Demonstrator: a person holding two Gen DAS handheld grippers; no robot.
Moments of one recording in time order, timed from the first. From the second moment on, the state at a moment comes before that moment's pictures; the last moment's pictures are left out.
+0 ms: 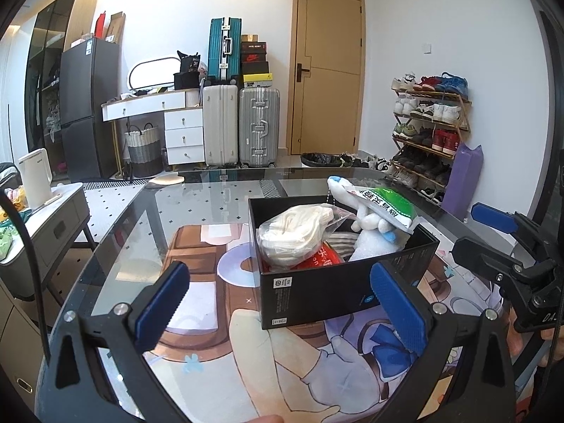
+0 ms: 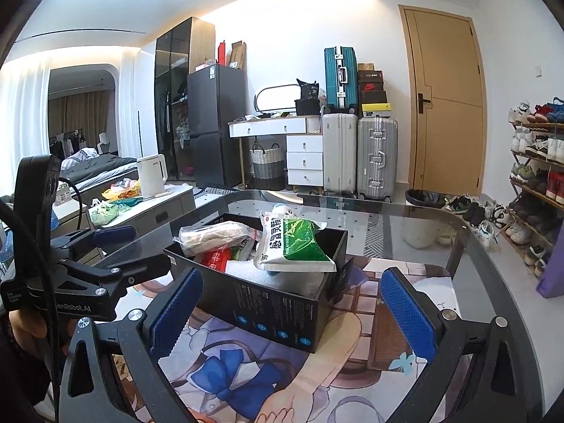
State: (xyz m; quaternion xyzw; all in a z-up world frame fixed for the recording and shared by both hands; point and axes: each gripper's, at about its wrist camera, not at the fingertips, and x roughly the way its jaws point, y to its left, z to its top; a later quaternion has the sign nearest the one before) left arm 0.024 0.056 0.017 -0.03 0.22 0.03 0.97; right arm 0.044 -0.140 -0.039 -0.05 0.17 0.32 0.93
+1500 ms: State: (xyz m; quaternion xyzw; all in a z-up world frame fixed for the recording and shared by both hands) left arm 0.023 0.056 0.017 -0.03 0.22 0.03 0.97; right arm 0.041 -0.139 -0.039 -0.05 0.17 0.32 0.93
